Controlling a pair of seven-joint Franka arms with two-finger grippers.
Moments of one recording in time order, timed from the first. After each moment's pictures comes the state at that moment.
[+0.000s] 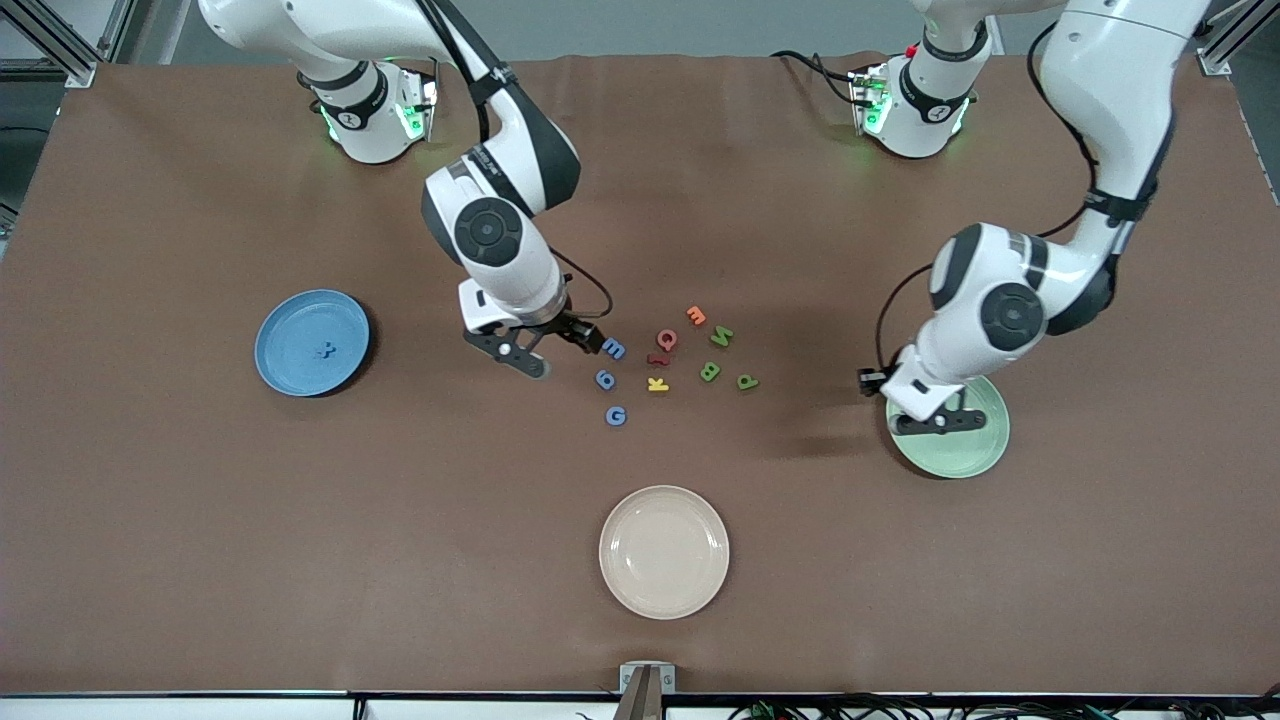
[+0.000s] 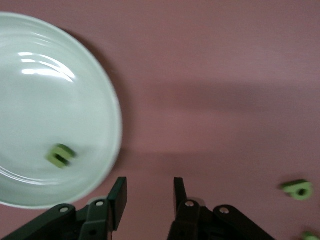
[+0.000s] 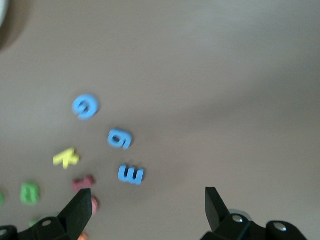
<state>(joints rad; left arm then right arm) 0.02 0.41 -0.35 -2.01 0.10 2.35 -0.46 0.73 0.44 -0.07 -1.79 0.17 2.20 0.91</state>
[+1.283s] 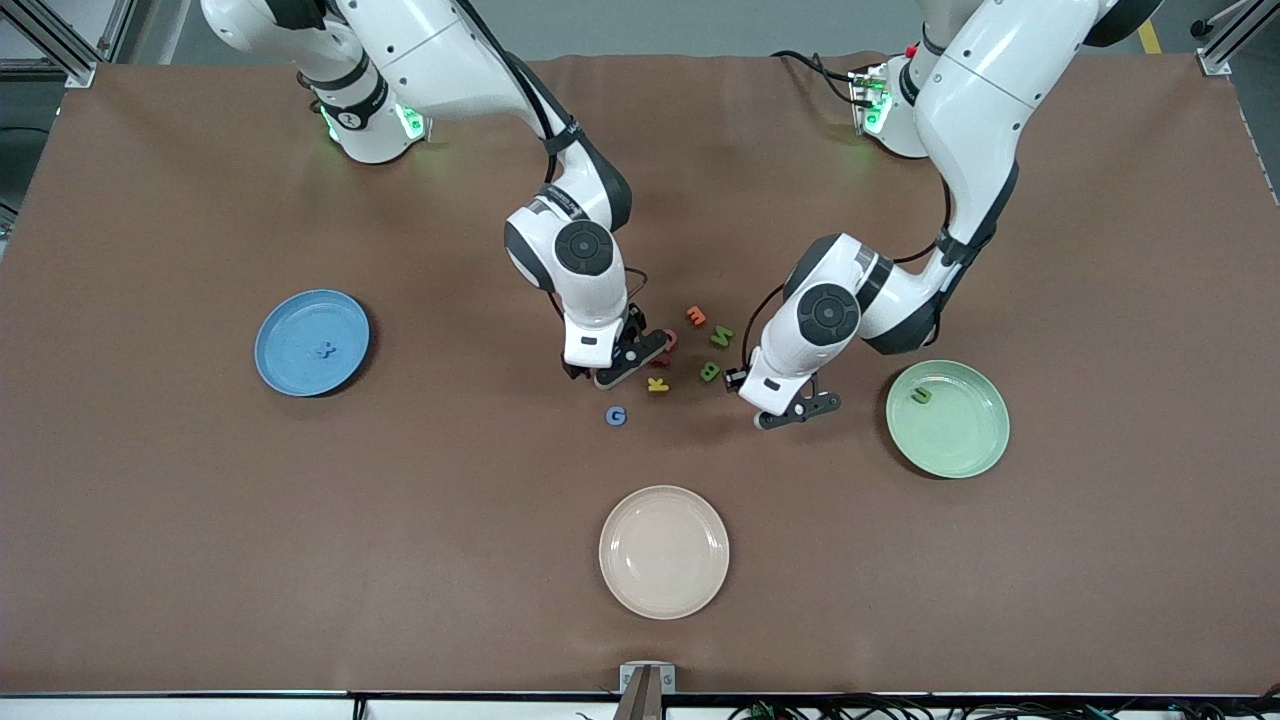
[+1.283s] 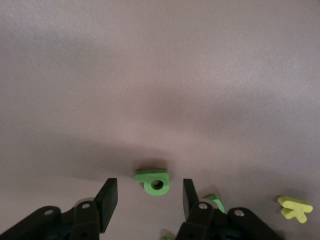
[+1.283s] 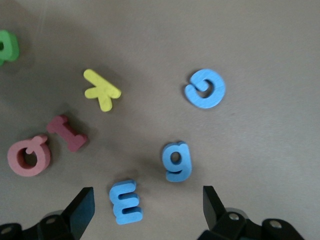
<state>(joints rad) -0.24 0.63 -0.35 -1.84 0.10 2.40 -0.88 0.83 0.68 -0.07 -1.72 0.04 2.43 0.09</state>
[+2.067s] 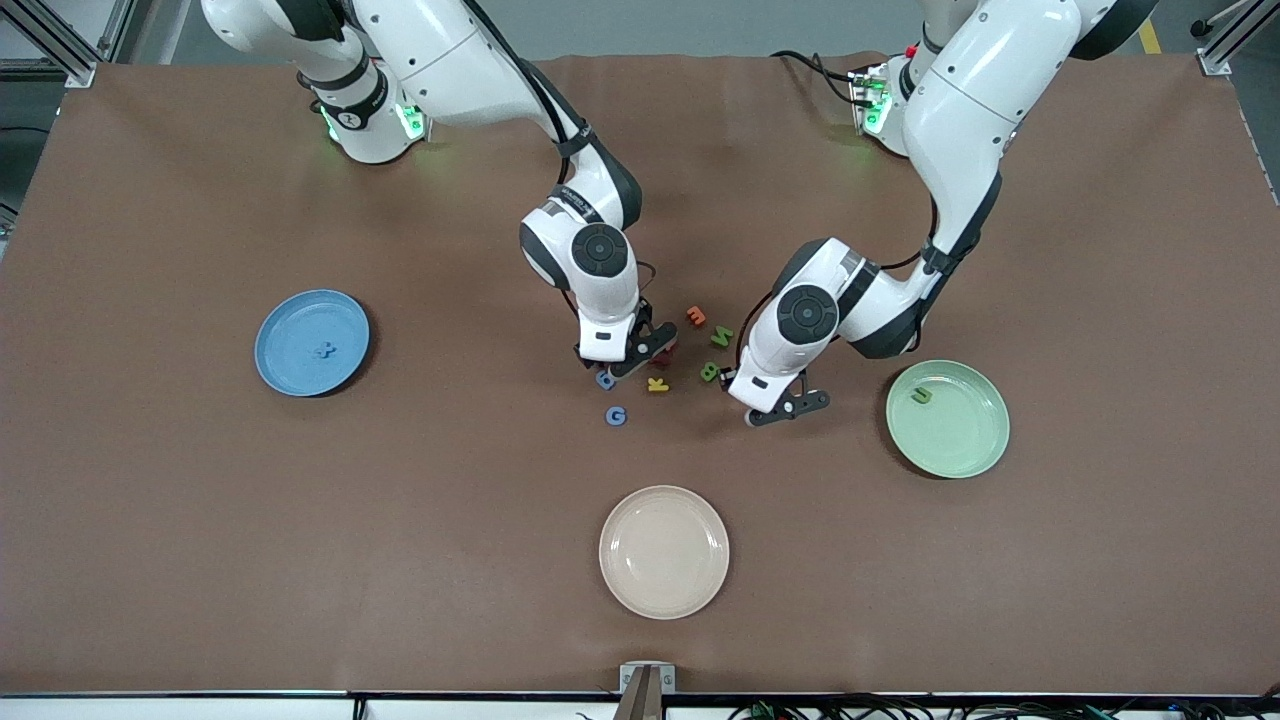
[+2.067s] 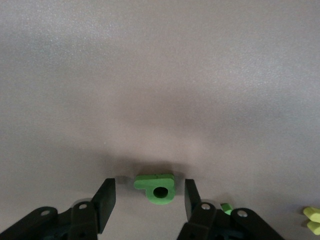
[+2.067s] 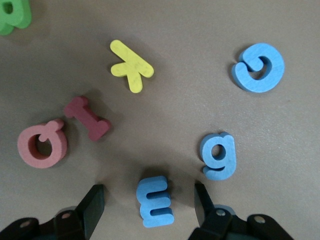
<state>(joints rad) -0.26 0.66 -0.34 -1.84 0.18 2.42 -0.94 0.84 0.71 -0.05 -1.72 0.06 2.43 0.07</state>
